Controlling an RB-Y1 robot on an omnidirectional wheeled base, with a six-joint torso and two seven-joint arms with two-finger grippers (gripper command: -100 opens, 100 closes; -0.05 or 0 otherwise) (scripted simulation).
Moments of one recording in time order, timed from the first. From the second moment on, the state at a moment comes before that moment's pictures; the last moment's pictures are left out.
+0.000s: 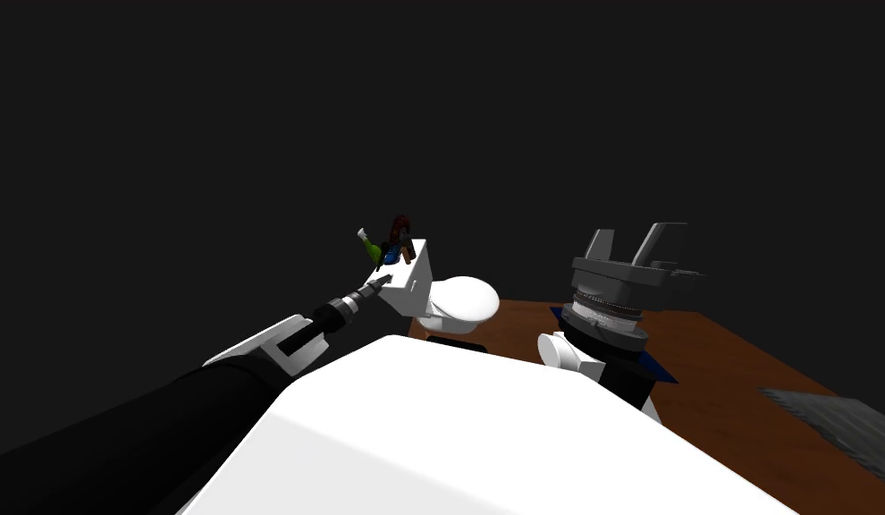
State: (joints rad) left arm 0.93 1.01 0.20 -2.33 0.01 0.07 0.18; right arm 0.46 -0.04 0.03 -2.39 -0.04 -0.63 0.05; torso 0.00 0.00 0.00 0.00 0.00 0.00
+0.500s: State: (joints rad) left arm 0.98 1.13 0.24 -2.31 0.02 0.14 0.18; right arm 0.46 -0.04 0.03 -2.39 -0.04 -0.63 0.05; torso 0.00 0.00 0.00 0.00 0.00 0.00
